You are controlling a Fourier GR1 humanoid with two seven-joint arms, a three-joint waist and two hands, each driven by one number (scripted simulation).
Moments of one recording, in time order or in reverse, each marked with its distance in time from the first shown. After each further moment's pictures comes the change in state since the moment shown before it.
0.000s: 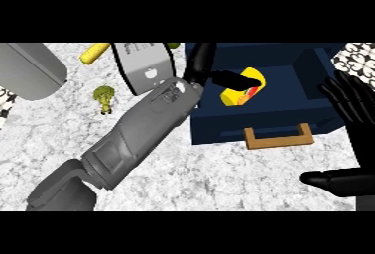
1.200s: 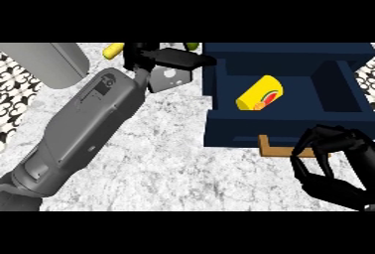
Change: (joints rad) left arm 0.205 0.263 0.174 -0.434 0.041 -0.041 0.129; right arm 0.090 -0.096 0.151 -0.111 0.430 0.028 0.036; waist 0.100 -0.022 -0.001
